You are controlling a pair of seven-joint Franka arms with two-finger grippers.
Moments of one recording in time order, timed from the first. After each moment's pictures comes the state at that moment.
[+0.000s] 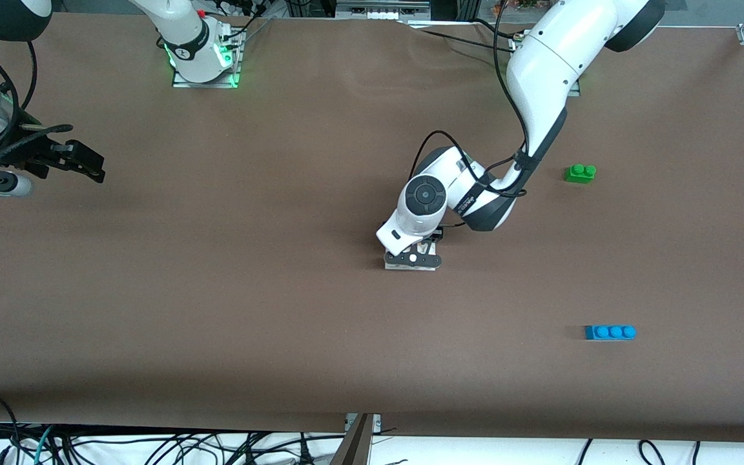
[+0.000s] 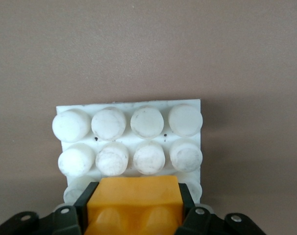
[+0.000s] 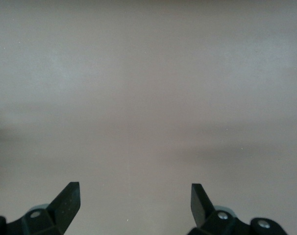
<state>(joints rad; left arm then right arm) -0.37 0.83 -0.34 -1.46 0.20 2.18 -0.68 0.14 0.07 -0.05 -1.58 -0.04 1.63 0.14</state>
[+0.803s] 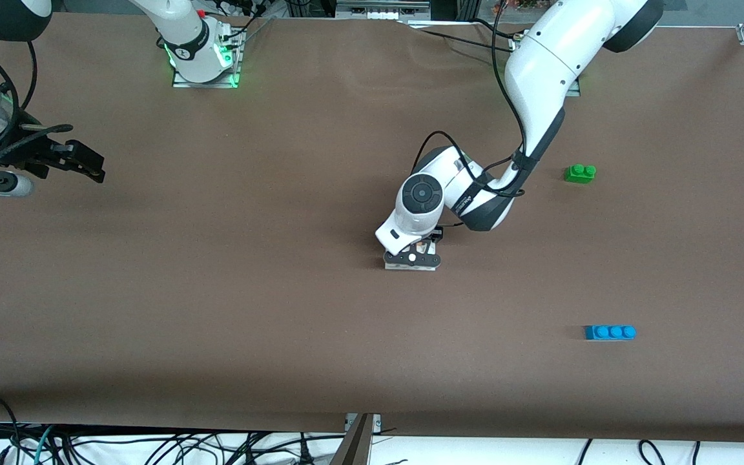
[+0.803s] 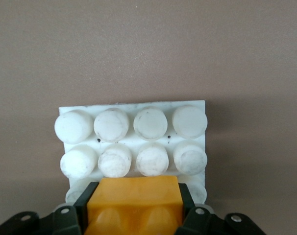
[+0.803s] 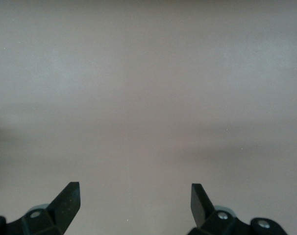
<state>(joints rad) -0.38 0.83 -0.33 -1.46 0.23 2.18 -0.70 0.14 0.07 -0.05 -1.58 -0.04 1.63 0.14</state>
